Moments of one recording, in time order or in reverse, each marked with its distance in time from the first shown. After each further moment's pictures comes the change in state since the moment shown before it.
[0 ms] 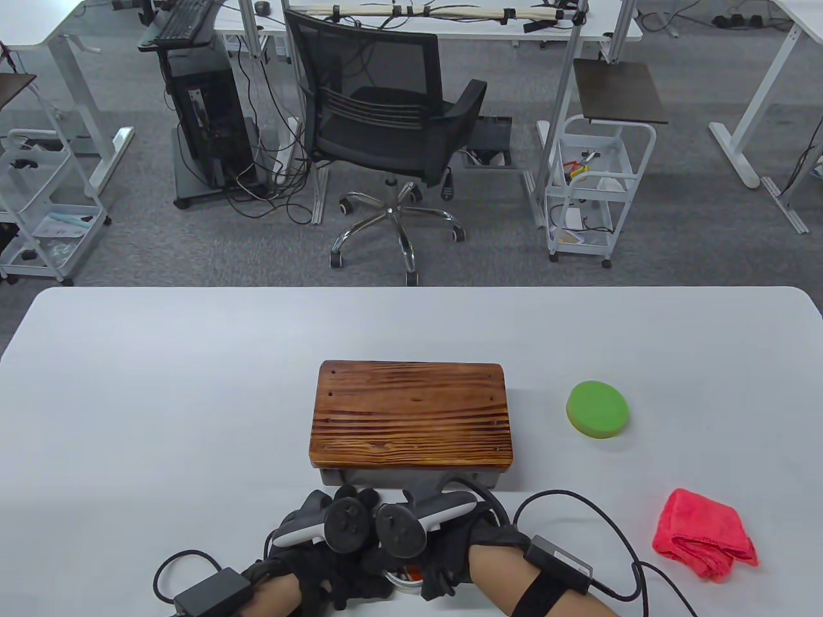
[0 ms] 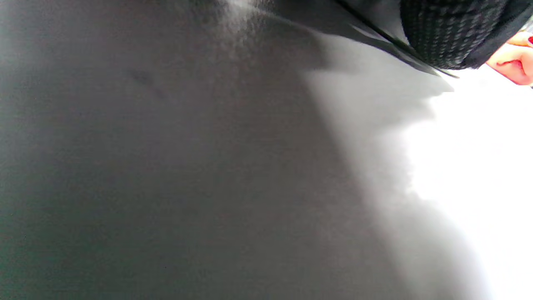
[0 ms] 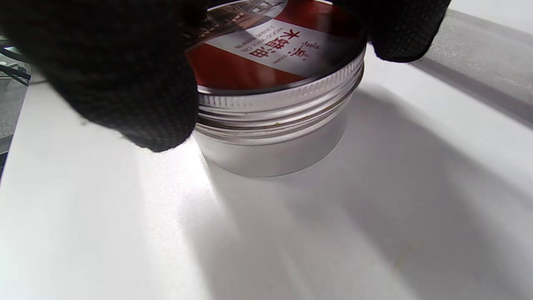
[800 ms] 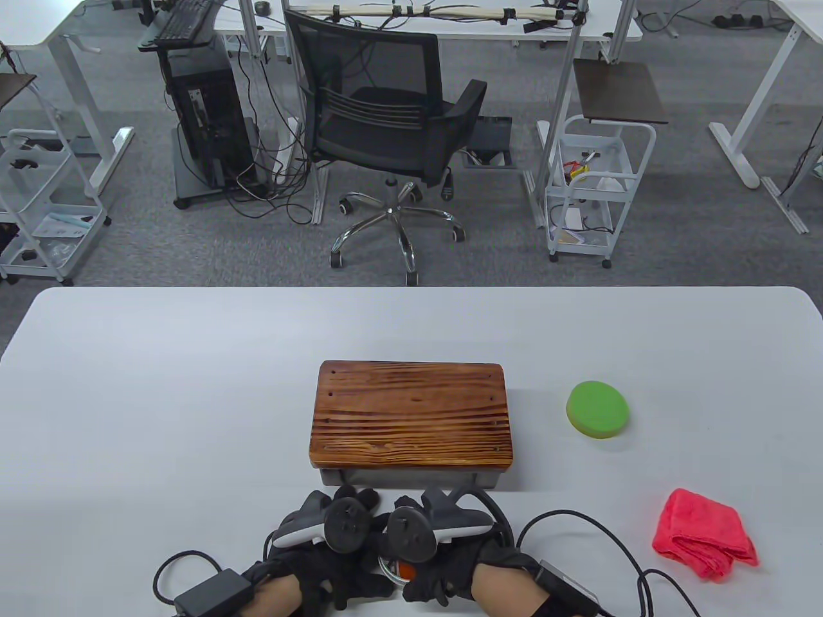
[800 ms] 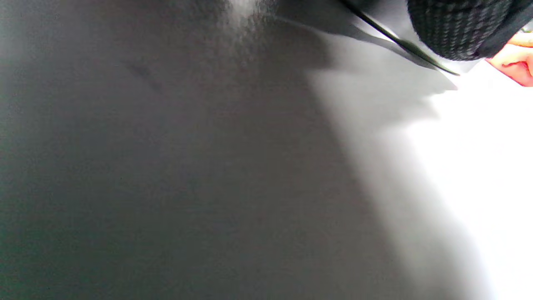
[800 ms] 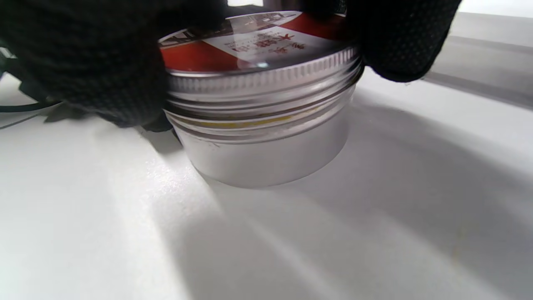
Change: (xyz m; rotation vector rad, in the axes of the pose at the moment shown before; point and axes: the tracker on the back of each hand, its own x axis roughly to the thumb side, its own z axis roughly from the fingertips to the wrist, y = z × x) left_hand 0.000 0.000 0.001 0.002 0.014 0.010; right_hand 0.001 0.014 0.012 -0.208 0.173 -0.107
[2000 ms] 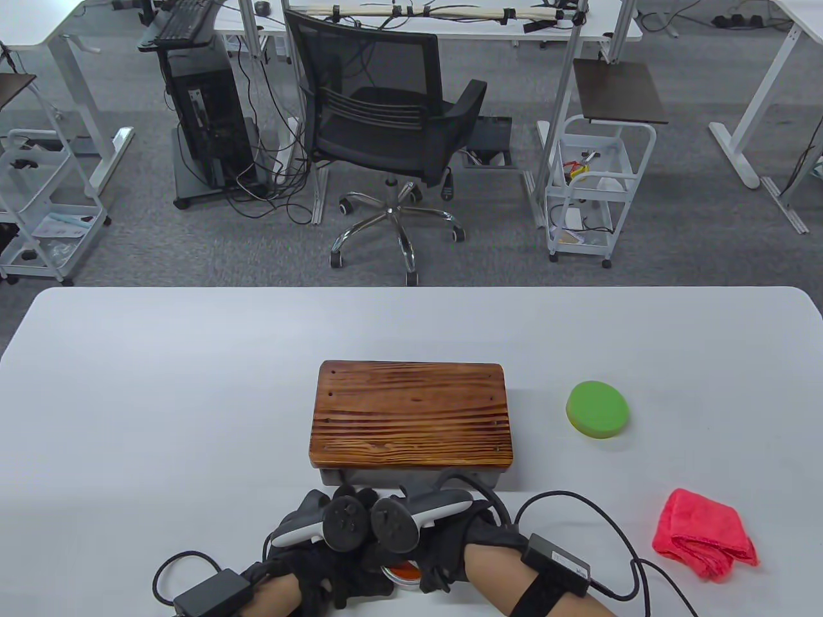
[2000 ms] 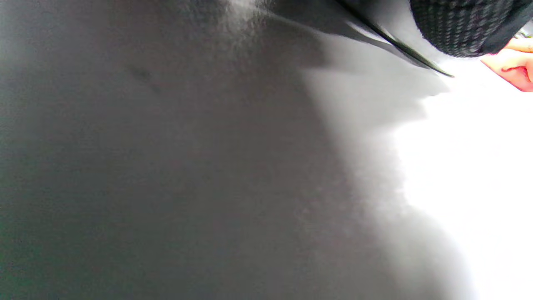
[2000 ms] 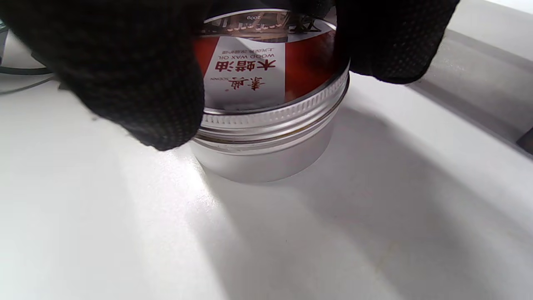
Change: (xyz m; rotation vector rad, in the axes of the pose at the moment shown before) left_hand -0.001 0.000 0.000 -0.004 0.002 0.019; right_hand 0.004 -0.020 -0.014 0.221 -0.078 0.108
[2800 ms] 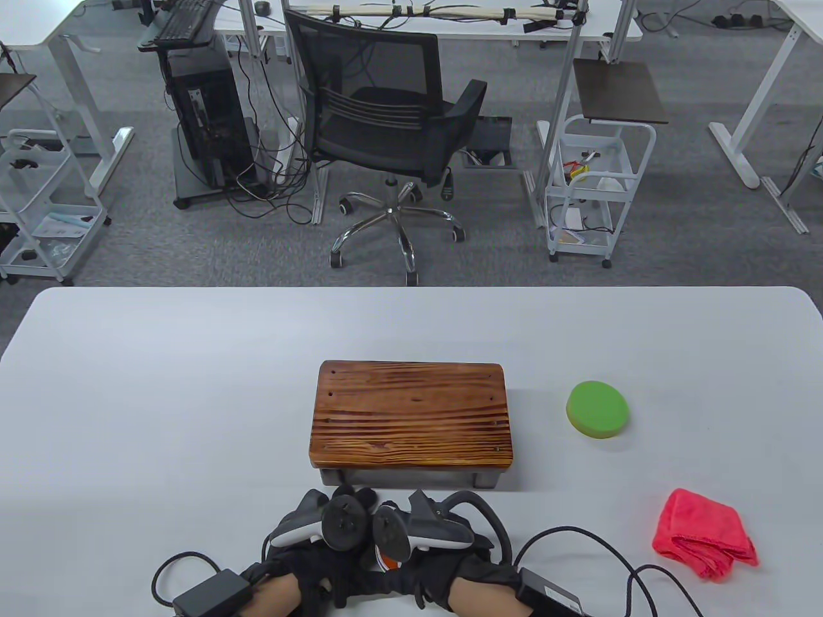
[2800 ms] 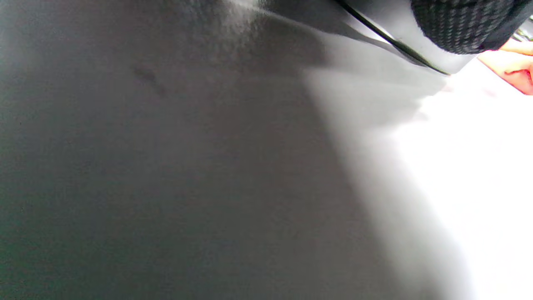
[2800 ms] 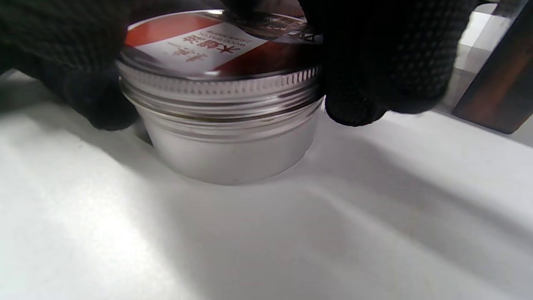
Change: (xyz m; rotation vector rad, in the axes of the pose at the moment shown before) left_hand -0.002 0.001 0.000 0.002 0.008 0.009; right_hand 0.009 0.015 0.005 -0.157 0.346 -0.099
